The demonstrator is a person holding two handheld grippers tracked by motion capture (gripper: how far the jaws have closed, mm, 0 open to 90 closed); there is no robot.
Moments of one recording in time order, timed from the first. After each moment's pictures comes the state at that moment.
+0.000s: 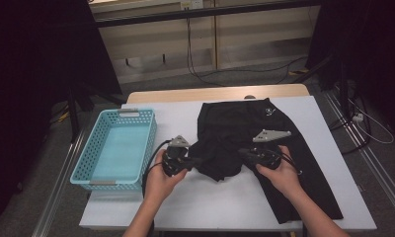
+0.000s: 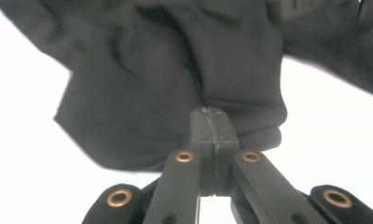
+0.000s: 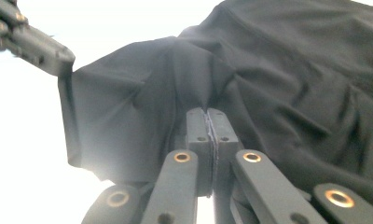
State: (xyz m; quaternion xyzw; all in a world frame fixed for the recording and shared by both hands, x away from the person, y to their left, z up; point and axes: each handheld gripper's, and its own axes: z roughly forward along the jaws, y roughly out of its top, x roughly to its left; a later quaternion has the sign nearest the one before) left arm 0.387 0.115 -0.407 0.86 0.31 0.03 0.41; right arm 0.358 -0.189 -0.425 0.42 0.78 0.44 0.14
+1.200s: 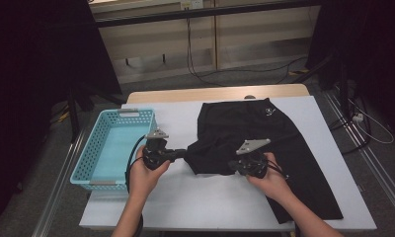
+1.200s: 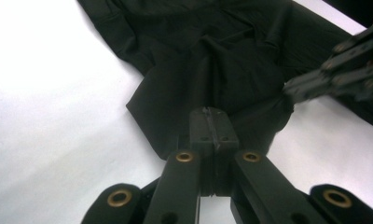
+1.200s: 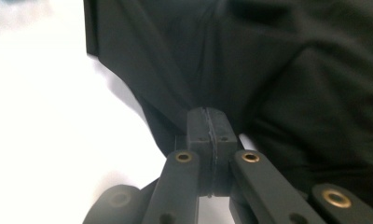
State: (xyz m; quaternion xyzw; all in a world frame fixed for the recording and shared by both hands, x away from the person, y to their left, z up) left arm 0.398 0.152 -0.398 0.83 0.35 0.03 0.43; right arm 0.351 -0.161 -0.442 0.36 0.84 0.40 0.12
